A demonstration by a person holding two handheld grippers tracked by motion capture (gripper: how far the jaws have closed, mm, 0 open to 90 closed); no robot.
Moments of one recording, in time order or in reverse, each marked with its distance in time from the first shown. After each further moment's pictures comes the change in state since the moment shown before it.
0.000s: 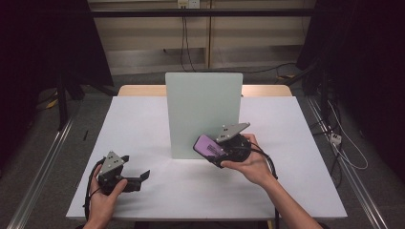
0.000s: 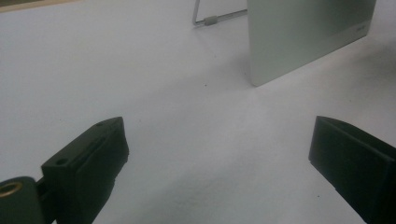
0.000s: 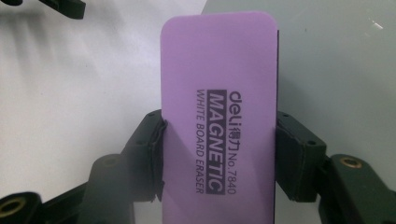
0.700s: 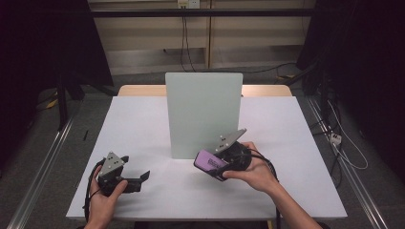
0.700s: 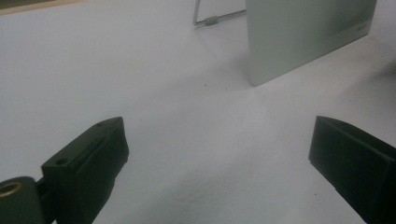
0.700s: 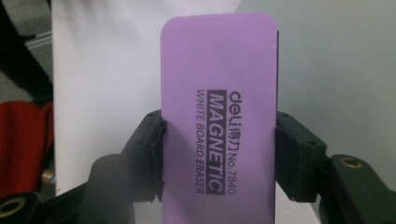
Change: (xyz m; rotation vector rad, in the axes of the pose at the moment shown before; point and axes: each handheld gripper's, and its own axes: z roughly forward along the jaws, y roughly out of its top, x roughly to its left) left arm -0.003 0.000 -0.002 0.004 0.015 0.009; right arm 0.015 -0.009 -0.001 0.111 0.147 -0.010
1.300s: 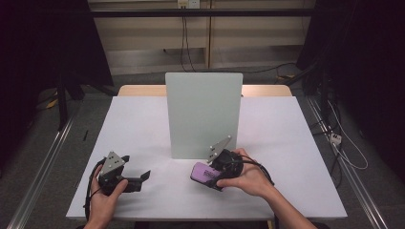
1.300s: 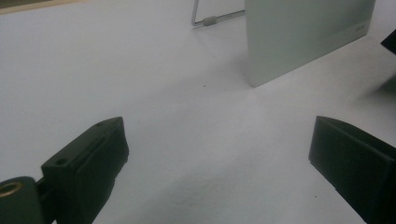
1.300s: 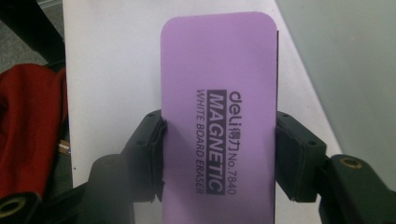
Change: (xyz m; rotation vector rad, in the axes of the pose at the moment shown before) left arm 0.001 0.001 0.002 0.002 -0.008 0.000; right arm 0.014 0.000 0.025 0.144 0.068 -0.027
